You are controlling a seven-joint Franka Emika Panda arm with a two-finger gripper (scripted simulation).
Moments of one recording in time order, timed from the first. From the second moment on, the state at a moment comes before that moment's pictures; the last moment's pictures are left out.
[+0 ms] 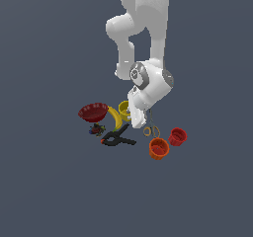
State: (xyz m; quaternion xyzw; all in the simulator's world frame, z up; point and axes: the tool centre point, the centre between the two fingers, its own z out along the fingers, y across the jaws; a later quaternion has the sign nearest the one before) arm -0.098 0.011 0.071 0.73 -0.63 0.14 0.22
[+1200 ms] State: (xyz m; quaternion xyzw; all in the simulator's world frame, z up) arm -0.041 -0.001 0.213 0.69 -0.68 0.15 0.21
